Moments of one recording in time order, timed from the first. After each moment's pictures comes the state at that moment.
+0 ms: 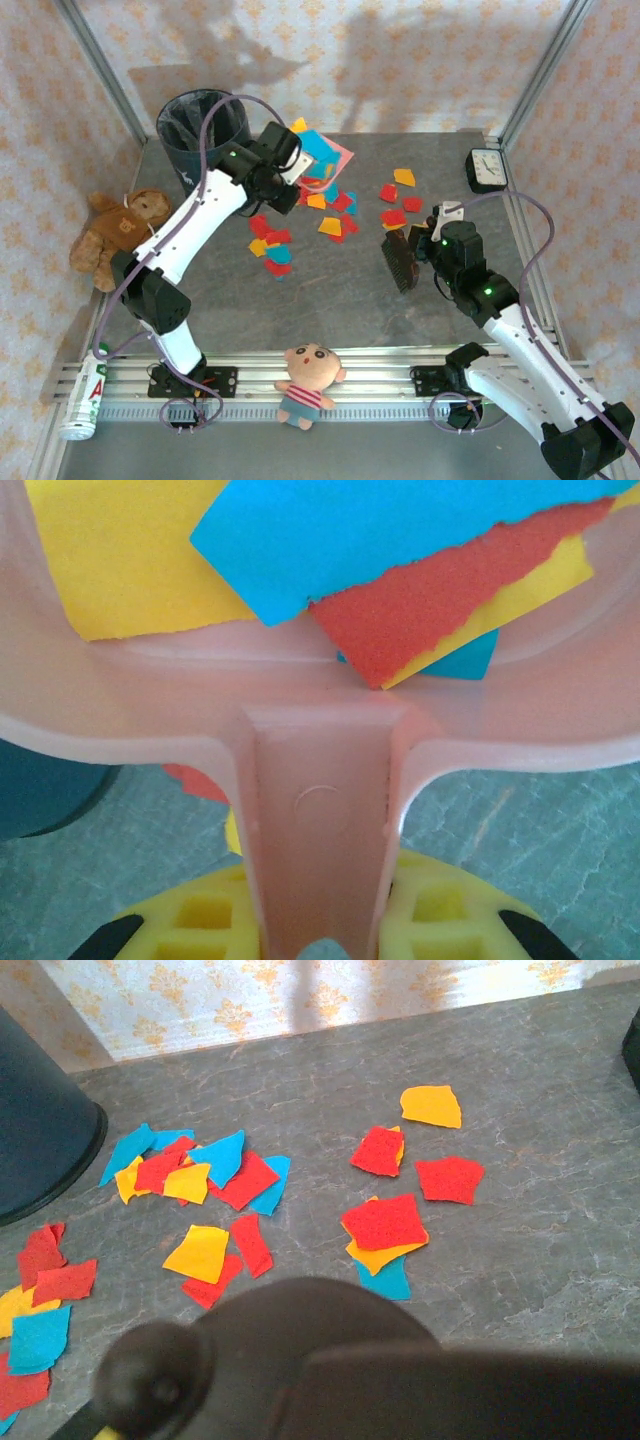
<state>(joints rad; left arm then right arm) -0.49 1.73 1.87 -1.22 -0.07 0.08 0.43 0.76 0.70 -0.41 0.17 0.34</state>
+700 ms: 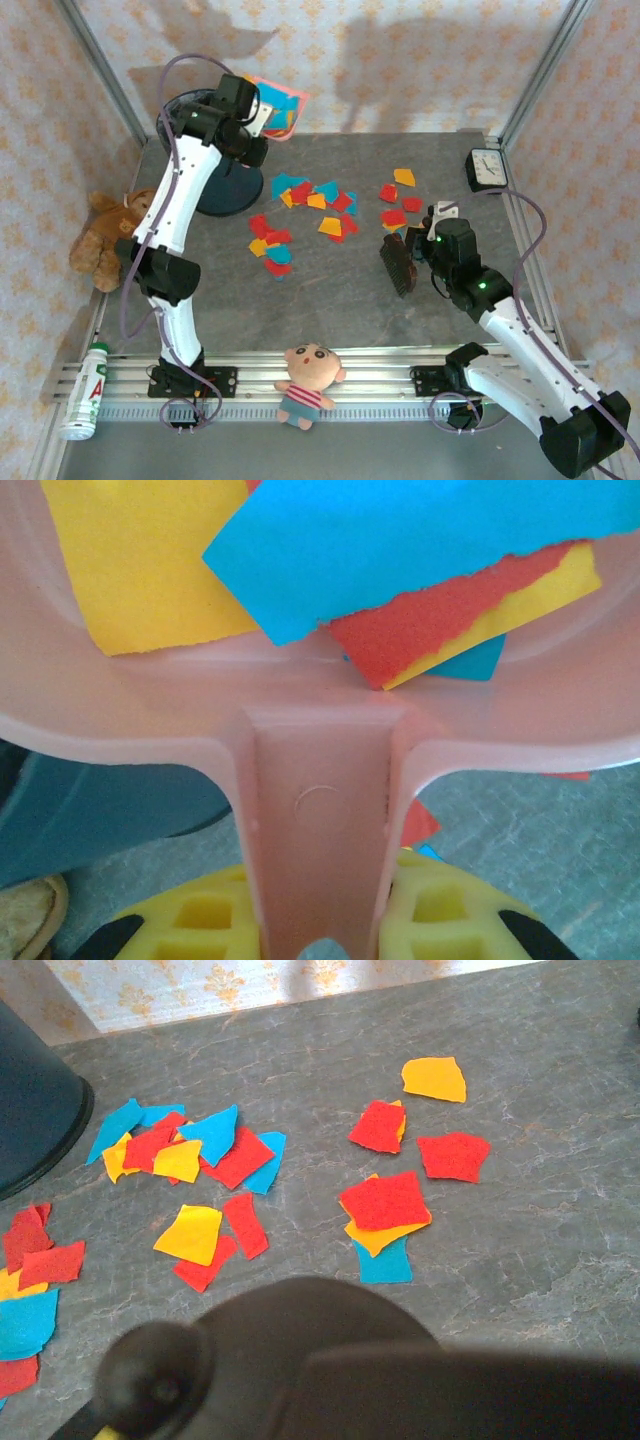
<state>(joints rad) -0.24 1.95 2.31 -1.34 -0.05 0.06 0.43 0.82 0.70 -0.41 0.16 0.35</state>
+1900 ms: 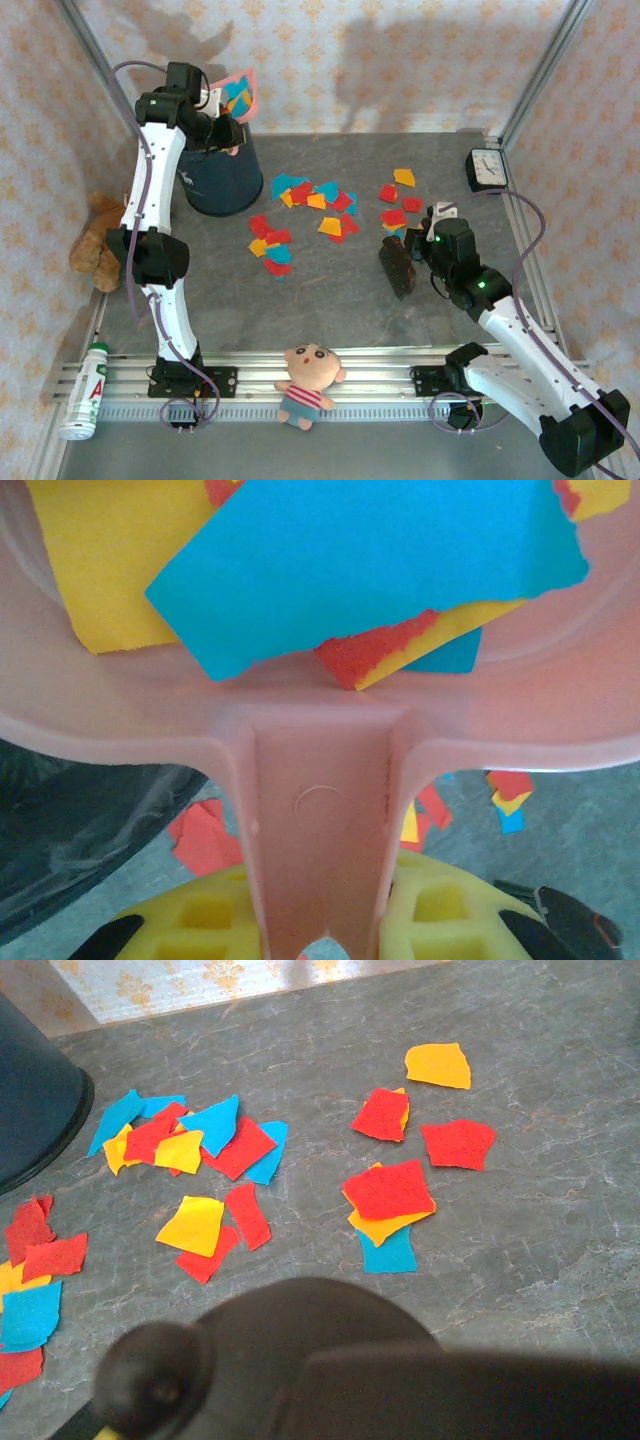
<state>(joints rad) 0.00 2.04 2.40 -1.33 0.37 -0.28 0.43 0.82 0.70 -0.42 0.15 0.37</state>
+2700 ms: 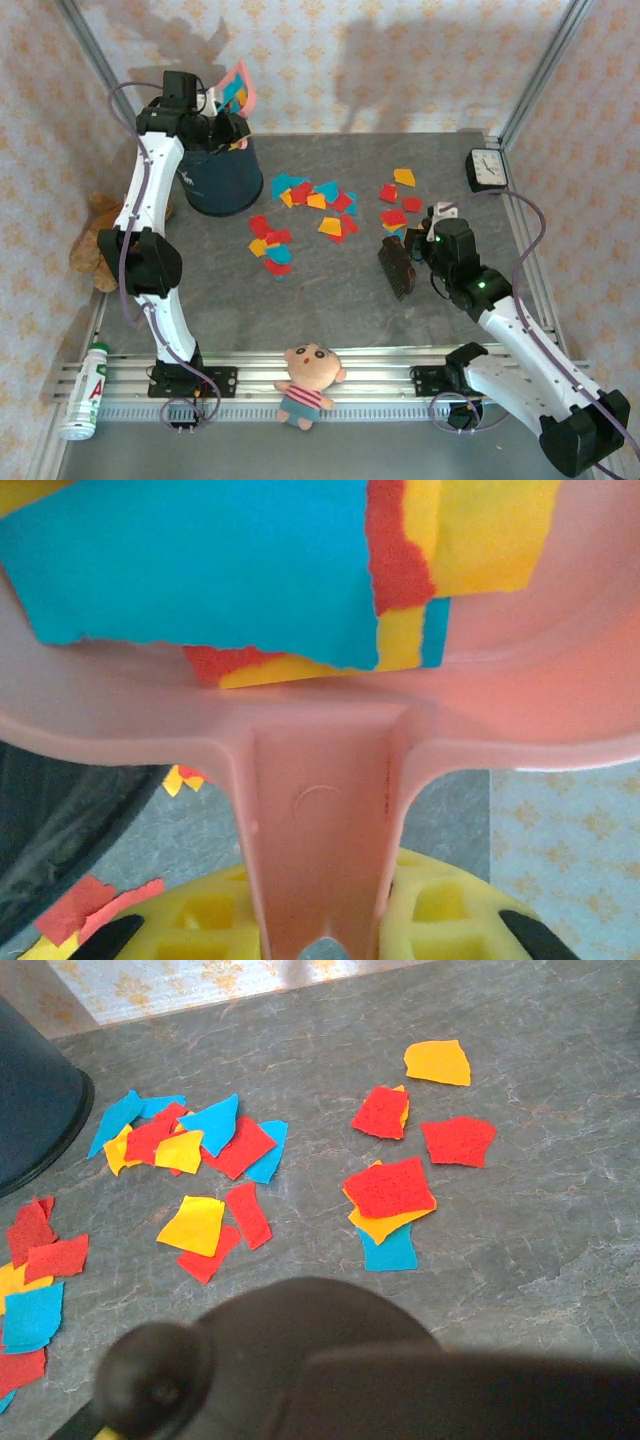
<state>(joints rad) 0.02 1.93 2.11 -0.98 0.57 -0.57 0.43 0.82 0.70 -0.42 0.15 0.38</state>
